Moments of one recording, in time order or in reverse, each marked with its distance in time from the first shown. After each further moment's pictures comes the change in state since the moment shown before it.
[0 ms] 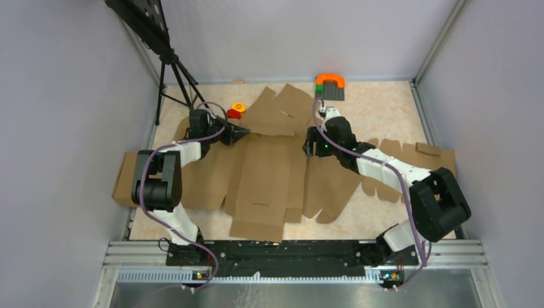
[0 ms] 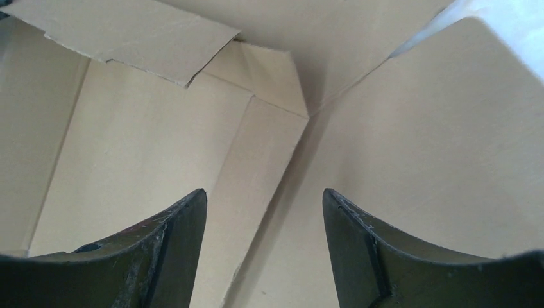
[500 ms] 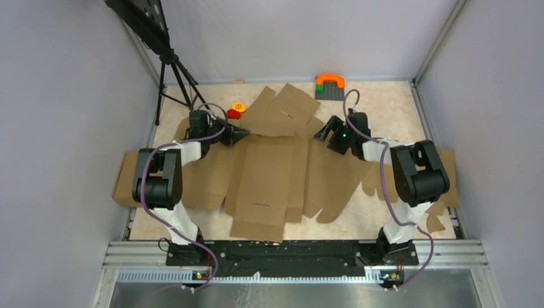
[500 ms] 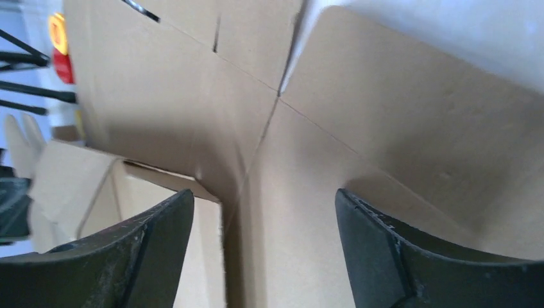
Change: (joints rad) left arm 0.009 0.023 0.000 0.016 0.027 -0.010; right arm -0.288 0.325 0.008 0.252 -0.292 0.385
